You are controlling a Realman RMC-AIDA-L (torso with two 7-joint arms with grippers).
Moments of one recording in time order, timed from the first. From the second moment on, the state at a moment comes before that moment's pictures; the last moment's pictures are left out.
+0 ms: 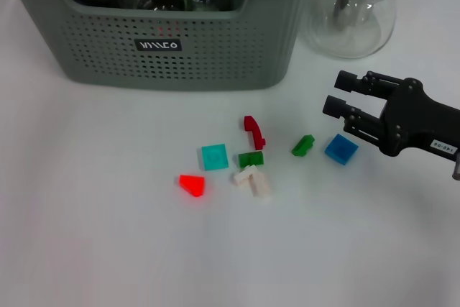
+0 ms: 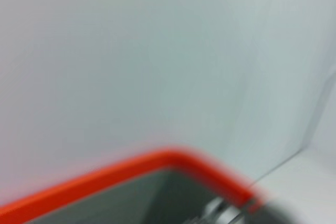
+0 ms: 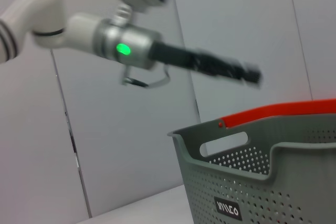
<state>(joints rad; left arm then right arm) -0.69 -2.12 0.73 1.34 2.16 1.42 -2.17 0.41 2.05 -0.87 -0.37 -1.56 -1.62 1.01</state>
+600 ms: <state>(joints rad) -0.29 -2.14 0.68 0.89 1.94 1.74 -1.24 0.41 2.05 -0.85 -0.37 -1.56 -1.62 1.01</state>
